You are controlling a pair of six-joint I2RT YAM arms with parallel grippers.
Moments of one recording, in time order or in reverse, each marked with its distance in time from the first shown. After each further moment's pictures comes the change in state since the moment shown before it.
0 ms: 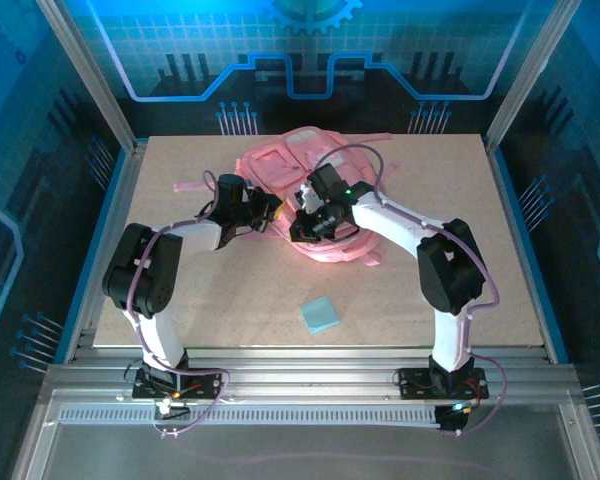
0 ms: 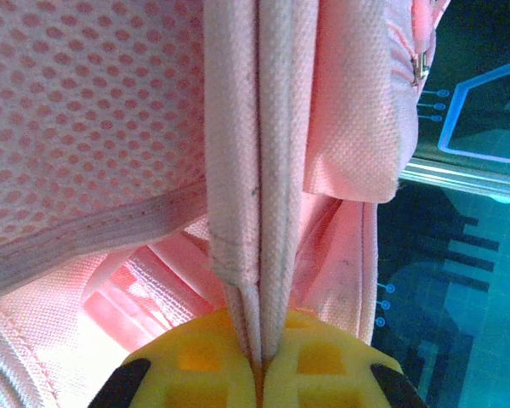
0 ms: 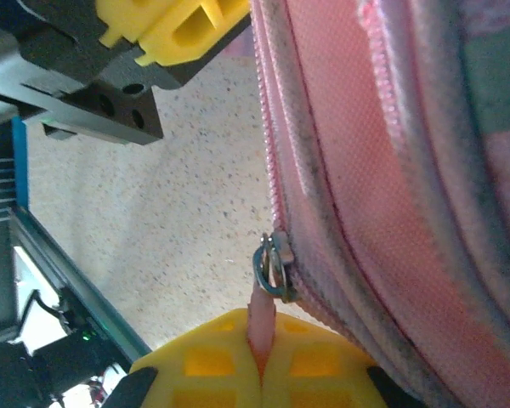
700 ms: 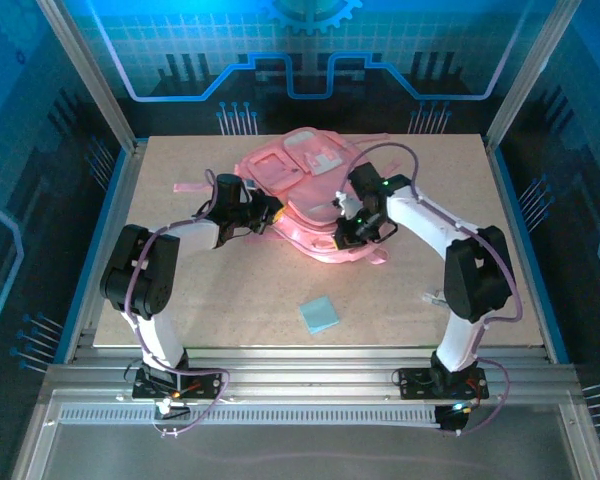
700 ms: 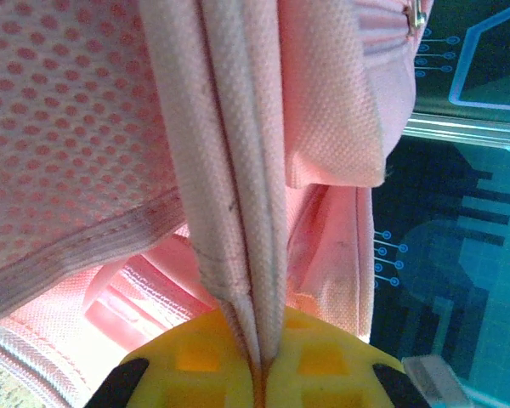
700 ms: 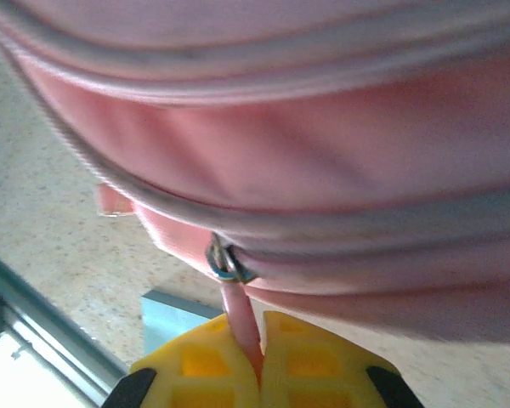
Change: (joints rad) left arm 0.018 -0.017 0.000 -0.052 0.089 0.098; right arm -0.195 -0.131 -0.096 -0.313 0.134 -0.351
